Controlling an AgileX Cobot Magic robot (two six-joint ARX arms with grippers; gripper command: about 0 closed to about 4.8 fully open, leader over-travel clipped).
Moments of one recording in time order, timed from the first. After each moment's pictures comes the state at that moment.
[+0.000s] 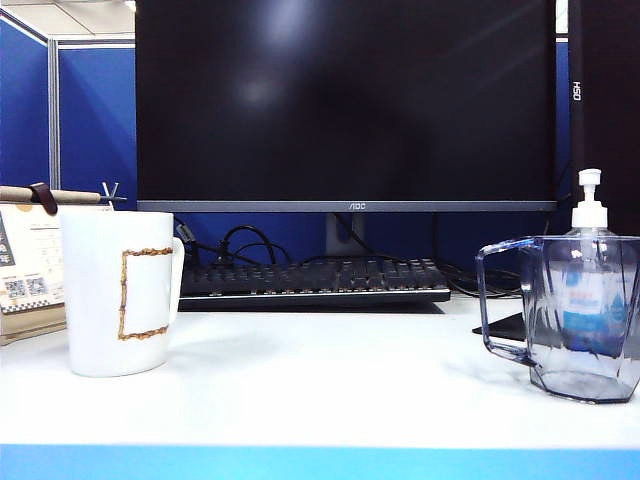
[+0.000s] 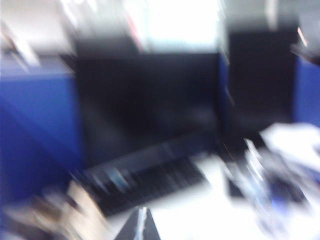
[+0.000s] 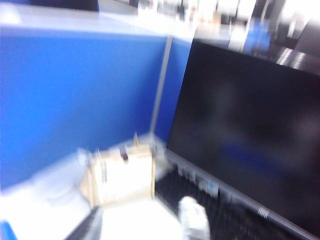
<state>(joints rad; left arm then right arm) -0.77 0.01 1.39 -1.12 -0.22 0.14 1.58 0.94 1.39 -0.41 0.86 -0.19</state>
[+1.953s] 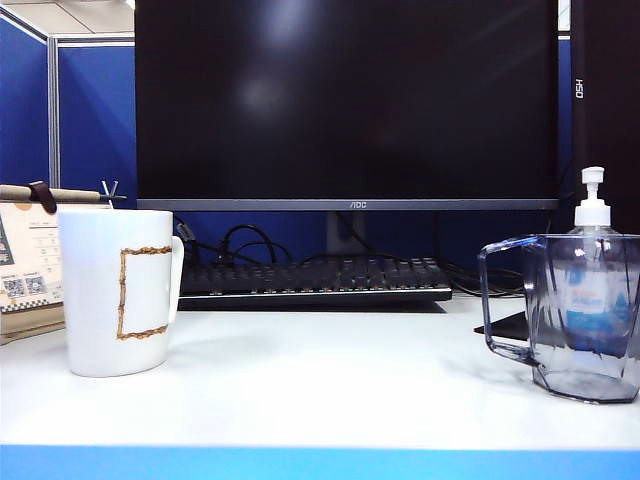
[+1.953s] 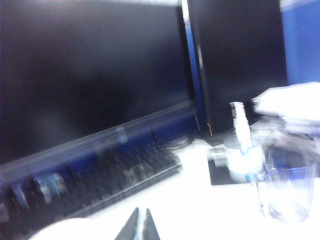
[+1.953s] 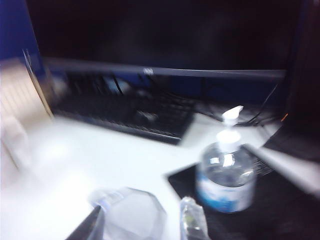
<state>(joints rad) -1.17 0.03 0.01 0.30 -0.47 0.33 1.86 0.01 0.64 -1.26 1.47 0.73</state>
